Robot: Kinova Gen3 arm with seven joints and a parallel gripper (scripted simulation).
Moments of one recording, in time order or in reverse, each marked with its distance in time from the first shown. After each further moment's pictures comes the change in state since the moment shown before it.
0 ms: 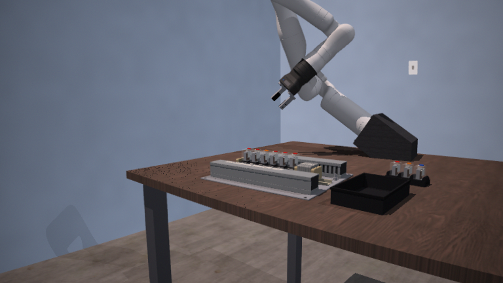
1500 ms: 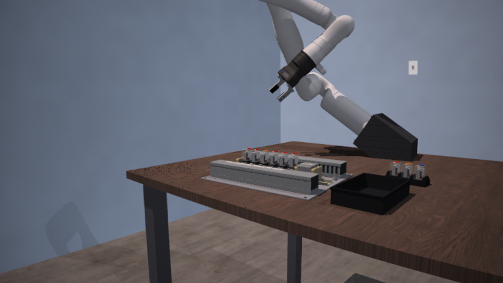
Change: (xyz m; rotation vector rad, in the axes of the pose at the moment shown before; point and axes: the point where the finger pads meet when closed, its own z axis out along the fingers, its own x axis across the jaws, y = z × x) arm -0.006 0.031 -0.014 -0.013 -0.008 -0.002
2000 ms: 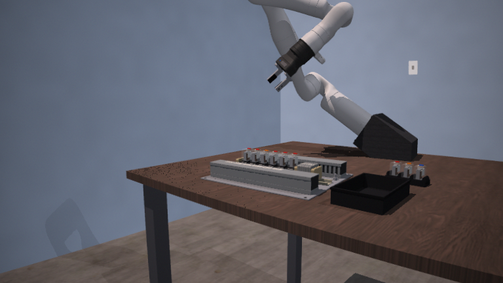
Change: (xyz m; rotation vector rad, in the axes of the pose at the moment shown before) arm -0.007 0.041 -0.019 0.001 -0.003 0.002
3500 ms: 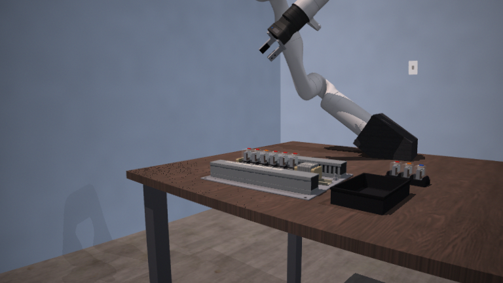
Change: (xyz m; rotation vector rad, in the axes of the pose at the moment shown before) arm -0.012 0.120 -0.047 0.024 0.016 0.003
